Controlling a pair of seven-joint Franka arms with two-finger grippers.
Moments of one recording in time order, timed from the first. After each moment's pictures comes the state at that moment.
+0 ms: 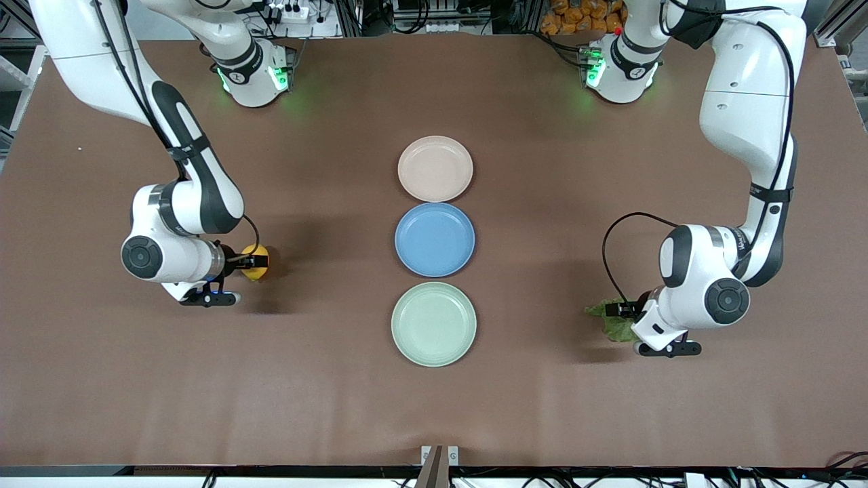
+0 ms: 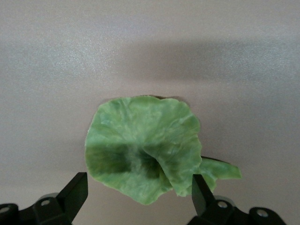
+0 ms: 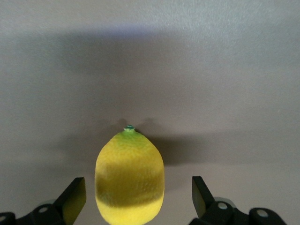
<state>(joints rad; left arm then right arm) -0.13 0.77 0.01 -1.49 -0.04 2.15 -0.11 0.03 0.53 0.06 -1.90 0.05 2.16 0.08</state>
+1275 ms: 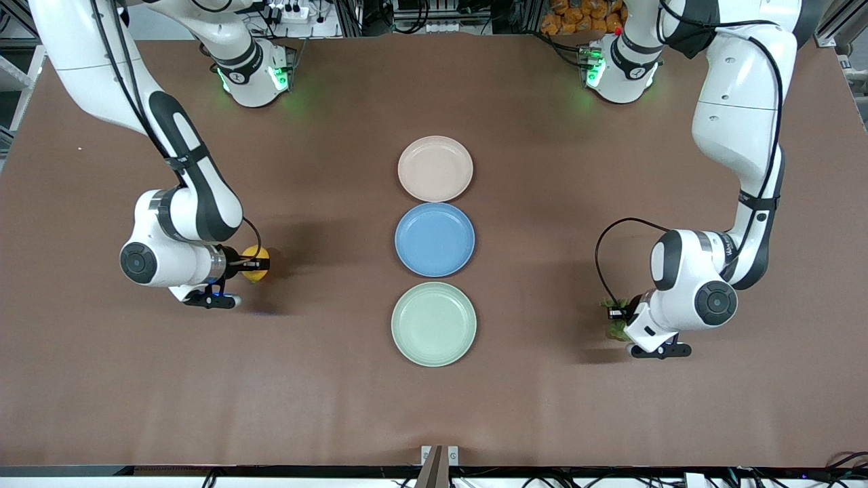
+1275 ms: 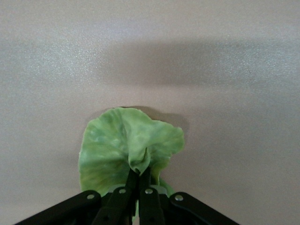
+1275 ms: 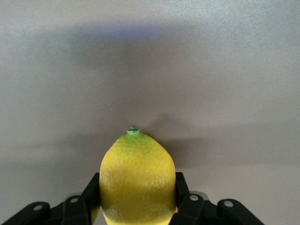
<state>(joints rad) -0.13 0.81 0.00 -1.49 -0.06 2.19 -0.11 0.03 0.54 0.07 -1.88 0.14 2.11 0.08</state>
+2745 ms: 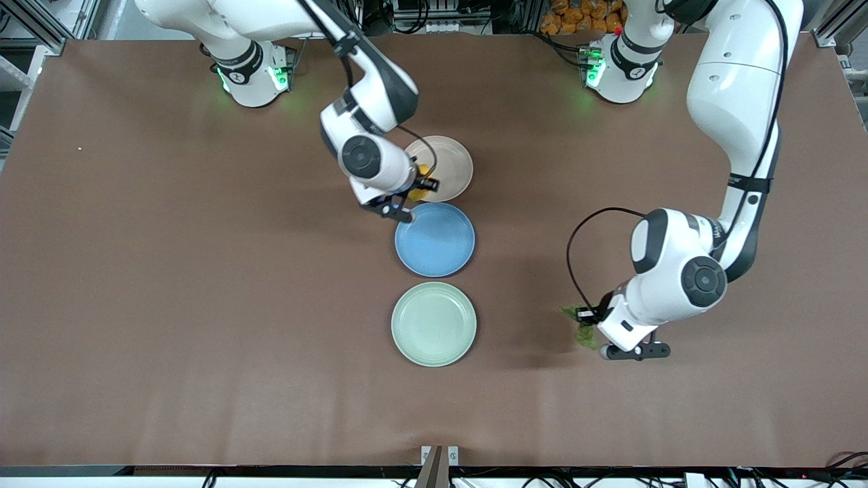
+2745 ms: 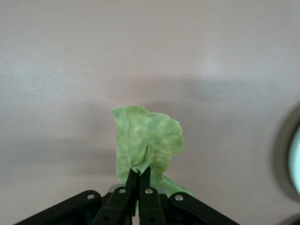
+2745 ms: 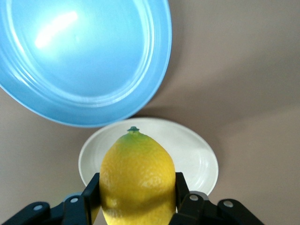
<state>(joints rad) -0.14 0.71 -0.17 -1.44 -0.08 2.20 -0.28 0.67 0.46 0.15 -1.87 0.41 2.19 0.91</state>
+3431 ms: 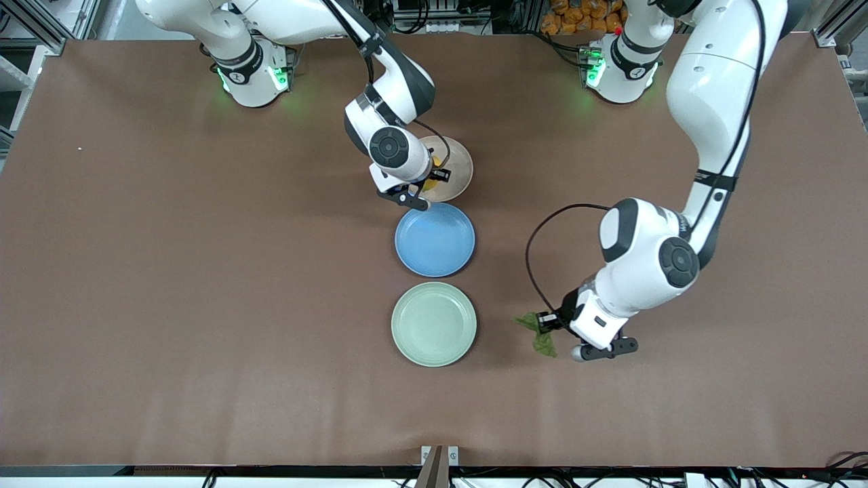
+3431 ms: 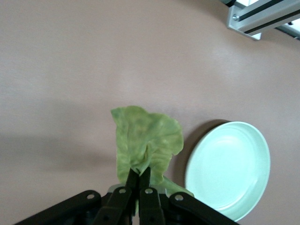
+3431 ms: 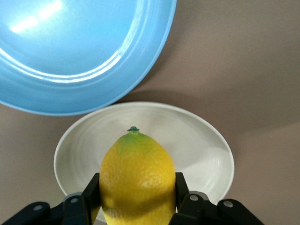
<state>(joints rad) -0.18 0.72 -0.24 -1.44 -0.22 2.40 -0.40 0.73 0.52 0.15 -1.89 0.41 2.27 0.95</state>
